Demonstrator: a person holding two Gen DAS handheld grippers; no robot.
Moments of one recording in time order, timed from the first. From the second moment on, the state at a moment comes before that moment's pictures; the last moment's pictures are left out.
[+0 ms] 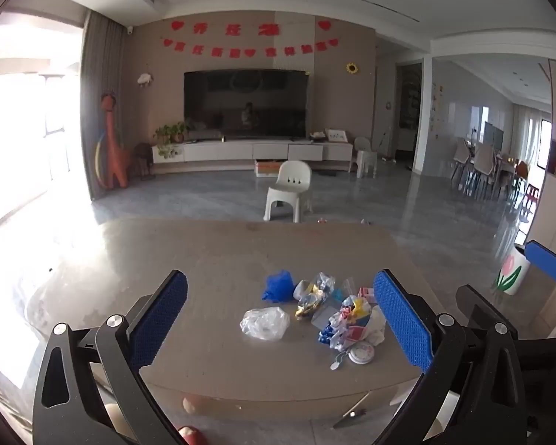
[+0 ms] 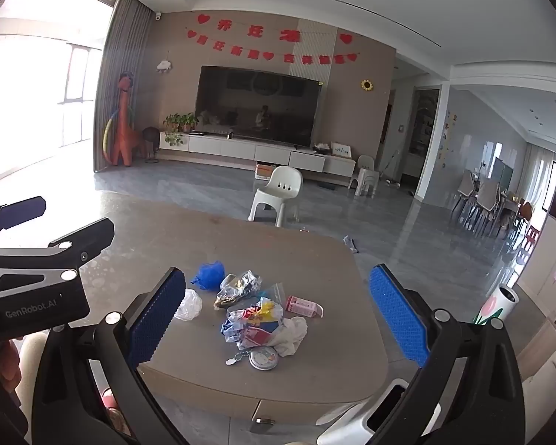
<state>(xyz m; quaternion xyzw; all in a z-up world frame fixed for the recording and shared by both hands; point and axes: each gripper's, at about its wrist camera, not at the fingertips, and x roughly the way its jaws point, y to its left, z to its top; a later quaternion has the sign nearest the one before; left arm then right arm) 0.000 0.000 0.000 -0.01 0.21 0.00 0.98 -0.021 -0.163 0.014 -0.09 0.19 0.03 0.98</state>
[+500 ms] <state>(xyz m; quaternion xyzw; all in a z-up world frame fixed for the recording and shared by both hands) 0.016 0.013 -0.008 -0.02 0.23 -0.02 0.97 -0.020 -0.166 0.015 -0.09 0.19 0.03 0.98</state>
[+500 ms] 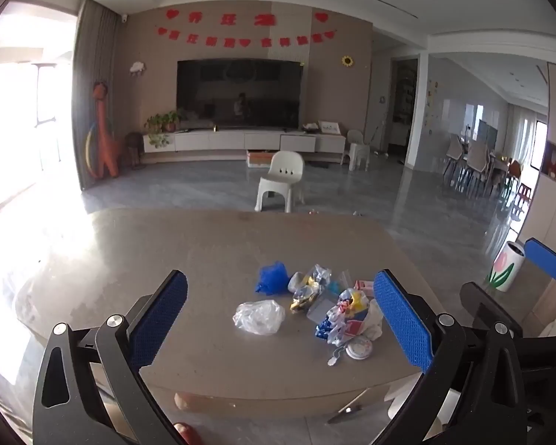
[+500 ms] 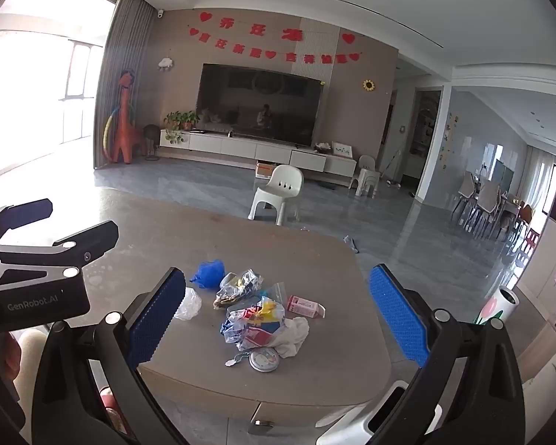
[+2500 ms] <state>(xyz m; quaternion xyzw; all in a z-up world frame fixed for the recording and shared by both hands) 0.226 0.025 -0.233 0.05 0.35 -0.02 0.94 0.176 -0.148 -0.166 -0.08 0.28 0.08 0.95</state>
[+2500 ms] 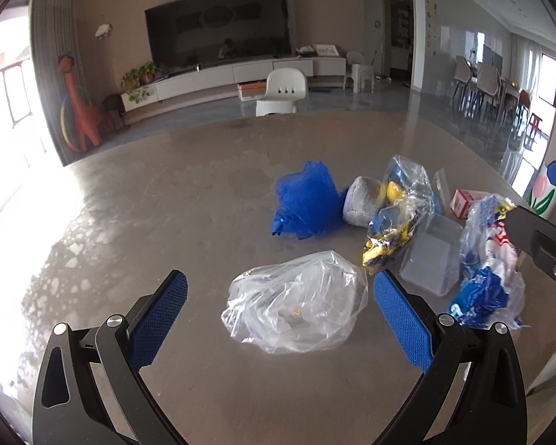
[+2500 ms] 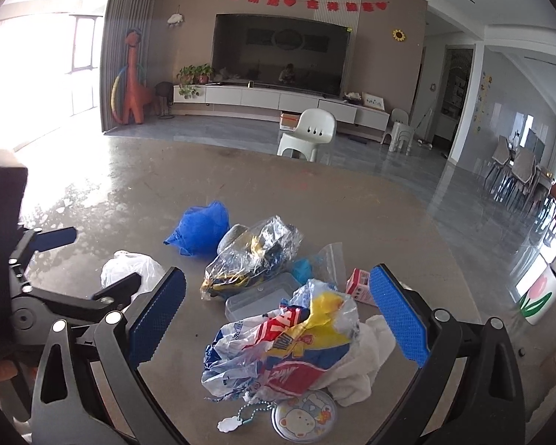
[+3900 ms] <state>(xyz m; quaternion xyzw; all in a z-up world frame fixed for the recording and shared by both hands) 0.174 0.009 -0.184 0.07 0.33 -0.03 0.94 0.169 -0.183 -0.188 0.03 0.35 0.12 0.93</state>
